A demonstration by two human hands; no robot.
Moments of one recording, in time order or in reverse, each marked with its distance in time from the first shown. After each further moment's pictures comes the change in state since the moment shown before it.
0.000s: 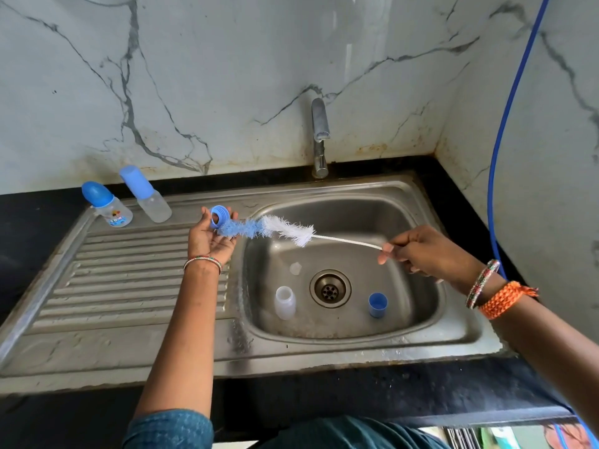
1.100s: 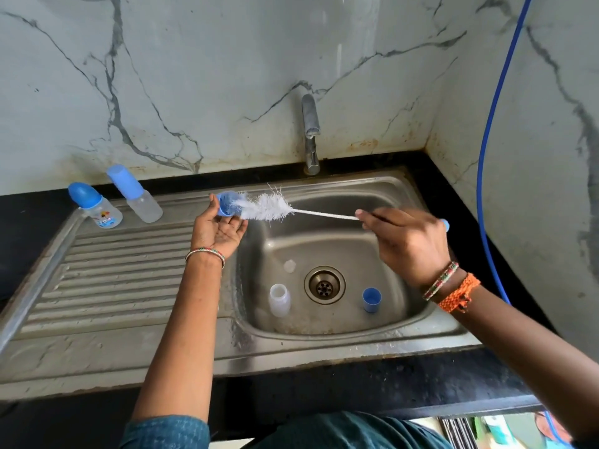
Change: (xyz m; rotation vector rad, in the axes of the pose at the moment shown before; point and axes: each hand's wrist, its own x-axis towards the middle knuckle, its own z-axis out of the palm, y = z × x) left_hand -0.007 -0.012 0.025 0.151 -0.148 -0.054; right_hand 0.006 0.005 0.024 -0.682 0.742 -0.884
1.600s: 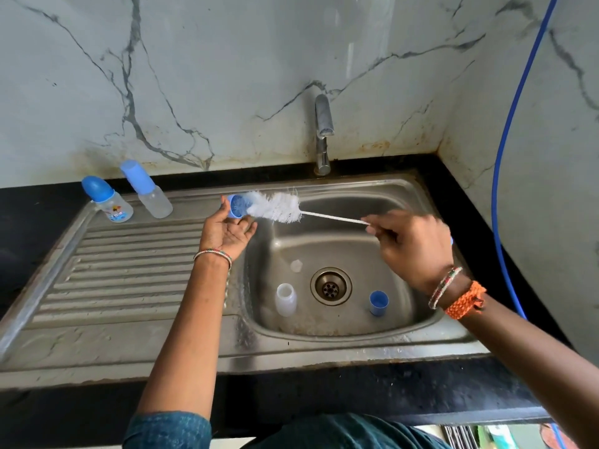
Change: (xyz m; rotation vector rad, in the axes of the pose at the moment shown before) left_hand -0.002 -0.002 -0.008 0.044 -0.001 0.001; right_hand 0.015 -0.007 0.002 0.177 -0.169 0.311
